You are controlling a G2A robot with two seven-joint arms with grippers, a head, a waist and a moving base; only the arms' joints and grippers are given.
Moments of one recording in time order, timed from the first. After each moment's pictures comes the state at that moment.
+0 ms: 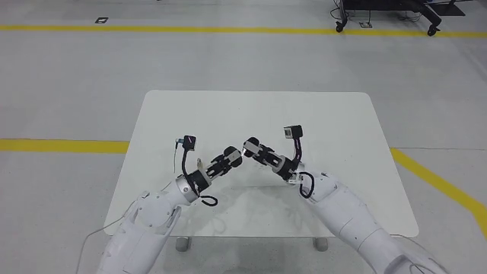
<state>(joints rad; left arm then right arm) 1.44 -1.20 -1.18 -1.58 -0.06 -0.41 -0.53 -1.10 -1.27 0.84 -1.02 0.33 -0.95 0.46</state>
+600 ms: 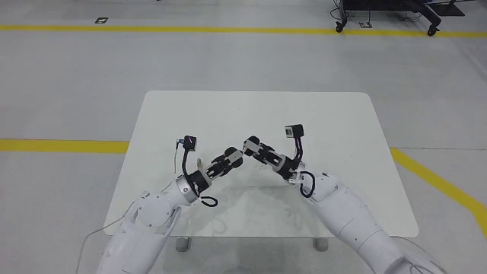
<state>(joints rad) 1.43 -1.20 -1.17 -1.58 -0.08 -0.41 -0.55 -1.11 -1.28 0.86 -1.05 0.31 -0.93 0.47</state>
